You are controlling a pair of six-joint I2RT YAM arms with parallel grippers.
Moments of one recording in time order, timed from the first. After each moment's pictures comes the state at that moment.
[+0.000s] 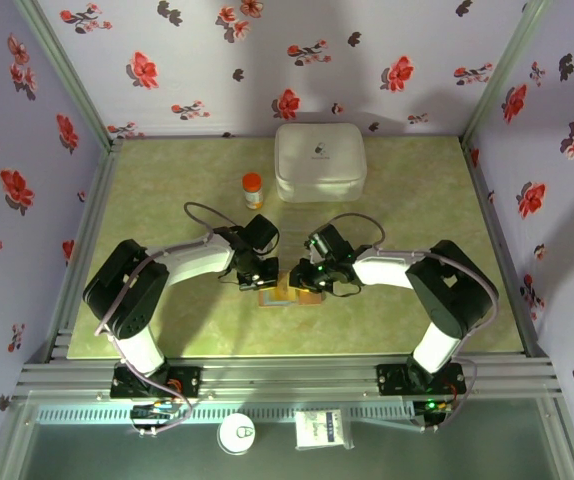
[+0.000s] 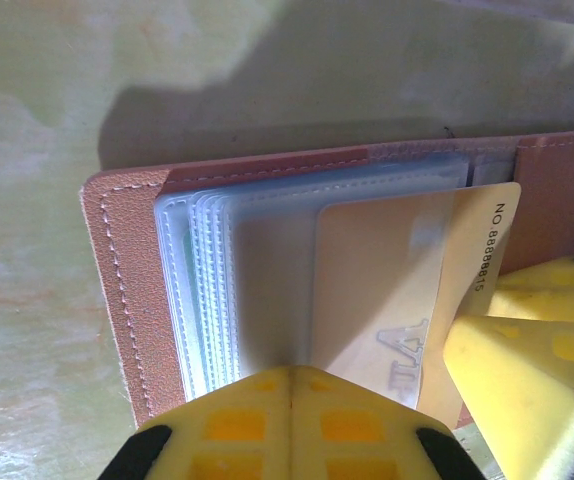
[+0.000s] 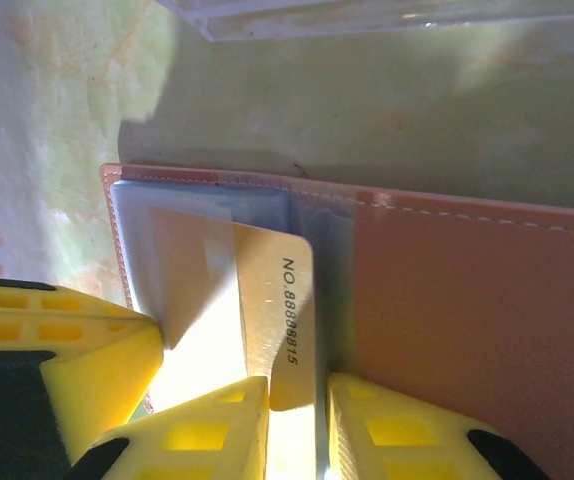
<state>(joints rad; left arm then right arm) -0.77 1.73 1.02 -0.58 0.23 -0.80 0.71 1.69 0.78 -0.09 -0.47 0.84</state>
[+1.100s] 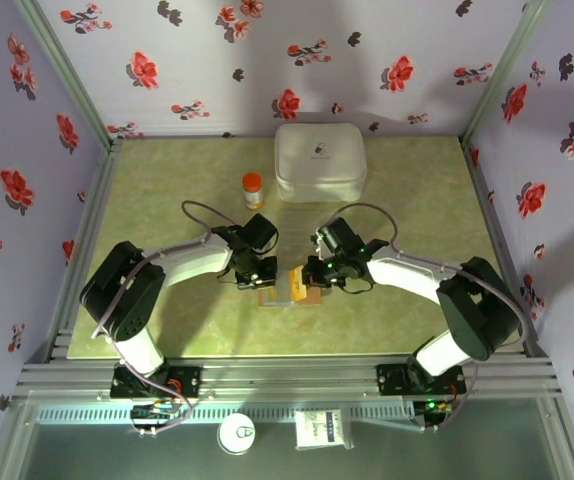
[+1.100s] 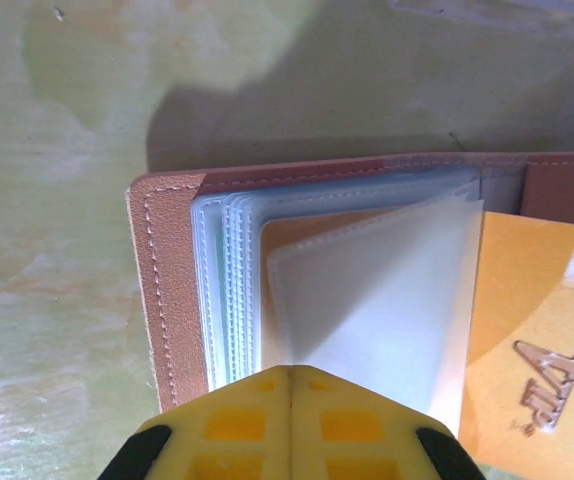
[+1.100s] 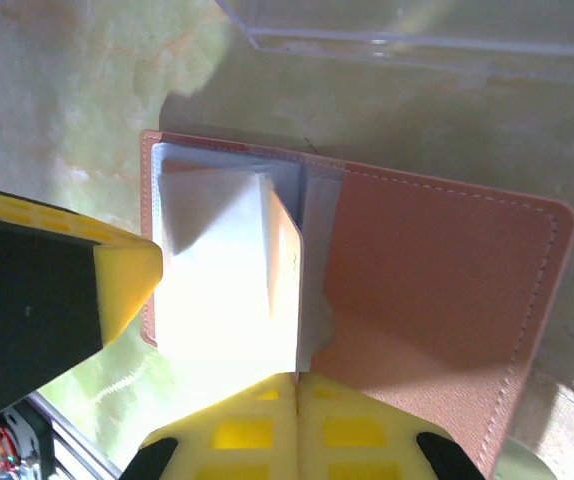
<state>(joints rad) -0.77 1.70 1.03 -0.60 0.21 -0.80 0.69 1.52 0.82 -0.36 -0.39 0.64</state>
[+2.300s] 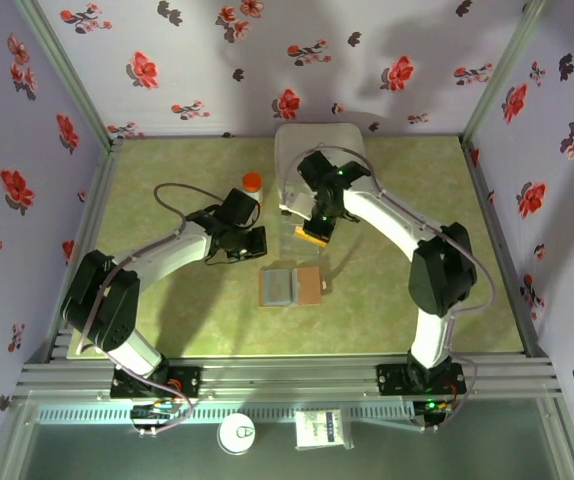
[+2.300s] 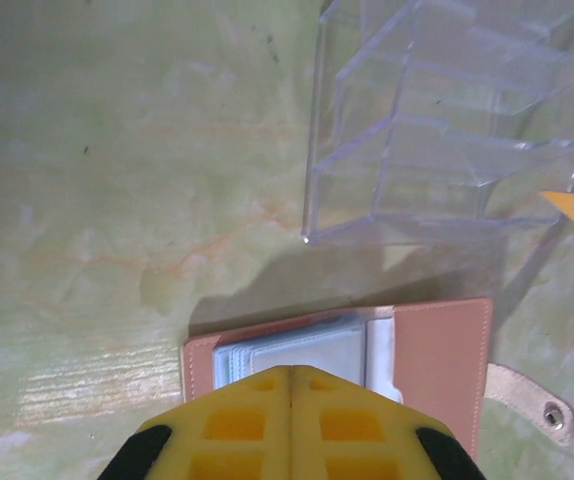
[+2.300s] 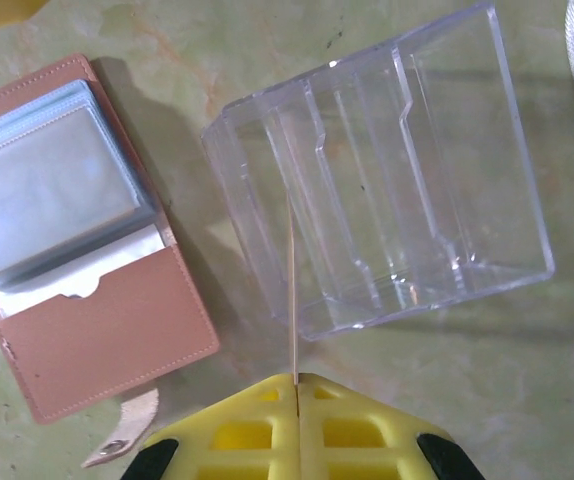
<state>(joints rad) -0.64 1.60 1.09 -0.55 0.17 -0.72 0.63 1.88 1.66 -1.10 -0.12 -0.62</state>
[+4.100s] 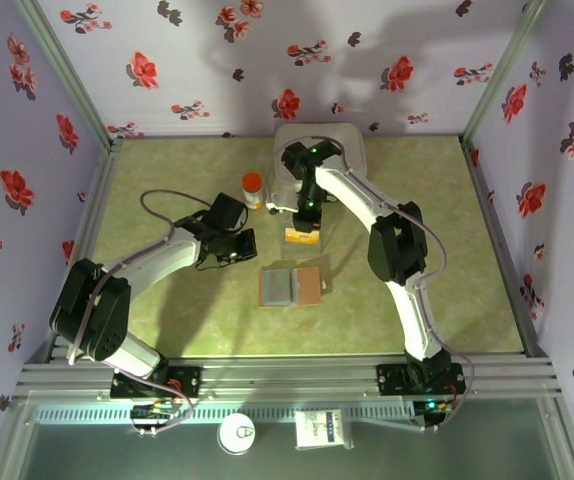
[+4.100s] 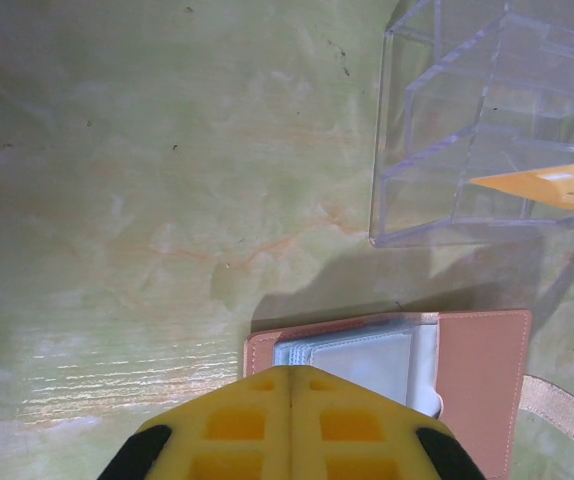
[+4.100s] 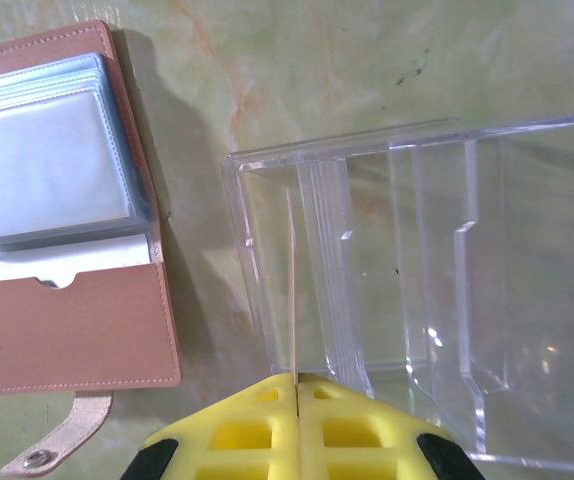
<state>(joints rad) -0.59 1.53 0.99 -0.52 0.16 -0.72 0.60 2.27 2.14 -1.43 -0.21 -0.86</state>
